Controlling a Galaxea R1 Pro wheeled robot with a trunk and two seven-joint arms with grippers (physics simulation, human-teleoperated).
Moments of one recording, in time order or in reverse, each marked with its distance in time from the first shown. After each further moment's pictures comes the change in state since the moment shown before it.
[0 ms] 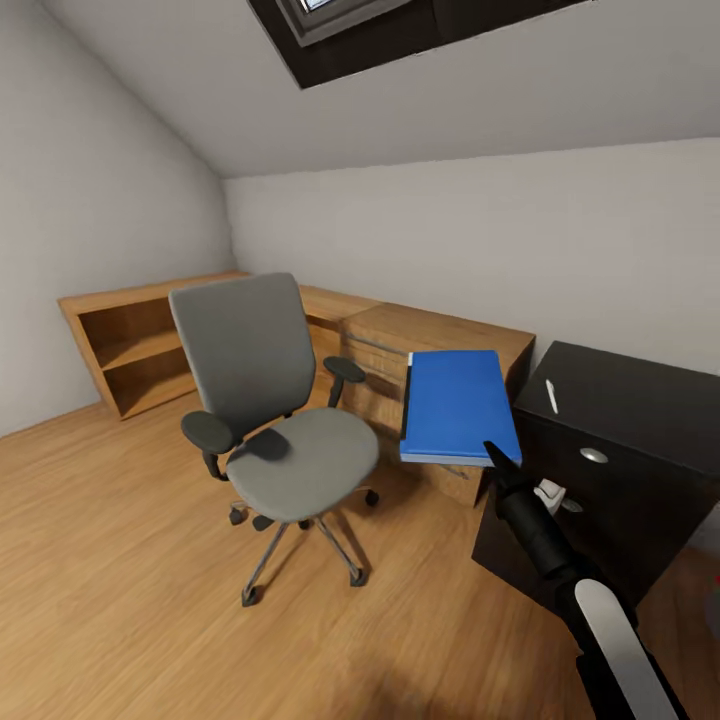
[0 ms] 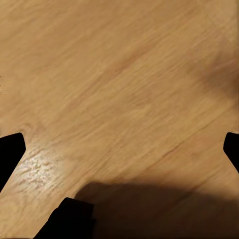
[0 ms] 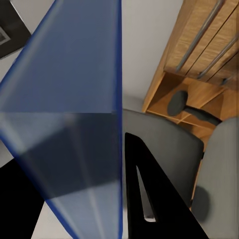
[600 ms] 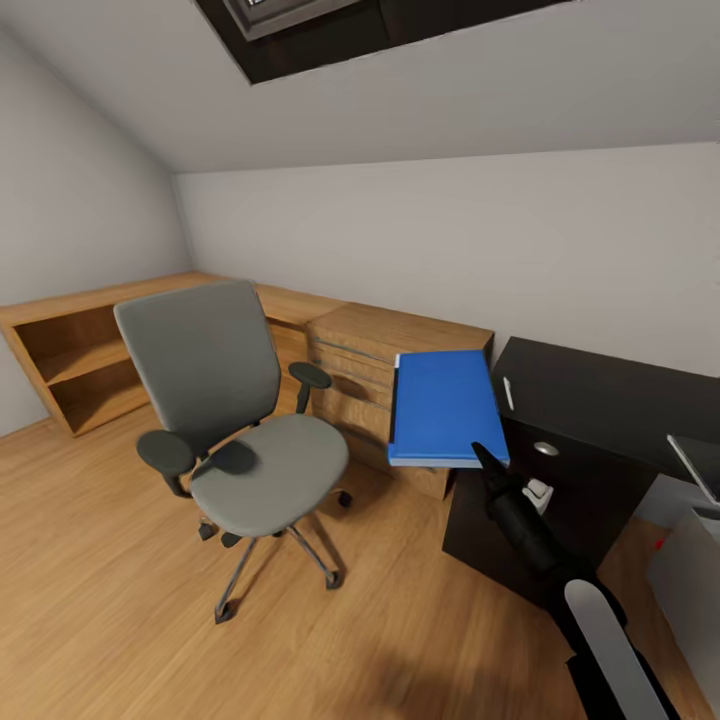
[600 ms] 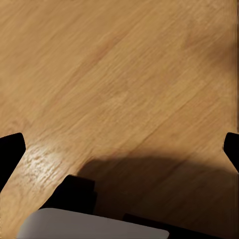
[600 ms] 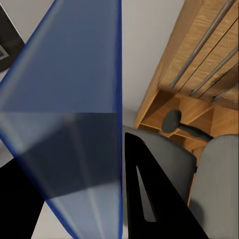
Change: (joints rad) left arm -0.001 -0.029 0.000 0.049 -0.004 -0.001 -0.001; right arm 0.000 0.002 0.042 0.000 0.011 -0.001 0.002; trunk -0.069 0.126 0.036
